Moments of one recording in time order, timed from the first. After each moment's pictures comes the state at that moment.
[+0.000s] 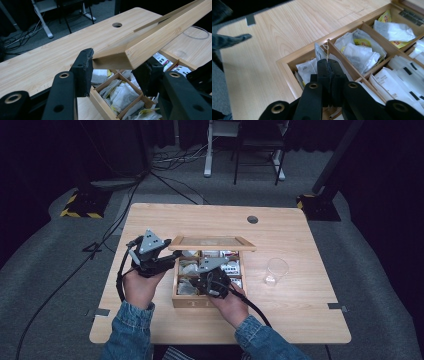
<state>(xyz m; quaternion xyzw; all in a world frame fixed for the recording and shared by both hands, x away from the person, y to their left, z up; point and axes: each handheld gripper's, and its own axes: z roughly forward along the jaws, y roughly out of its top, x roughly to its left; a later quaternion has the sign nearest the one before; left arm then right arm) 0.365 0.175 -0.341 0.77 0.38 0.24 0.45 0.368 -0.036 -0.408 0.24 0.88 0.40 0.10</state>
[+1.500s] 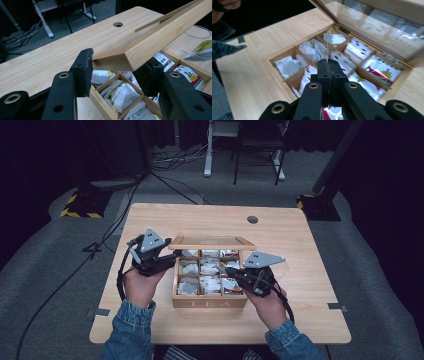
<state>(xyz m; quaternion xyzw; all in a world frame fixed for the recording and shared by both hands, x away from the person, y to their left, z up) 0.367 0.174 -0.339 0.77 0.38 0.24 0.45 0.348 -0.135 -0.358 0.29 0.83 0.45 0.16</state>
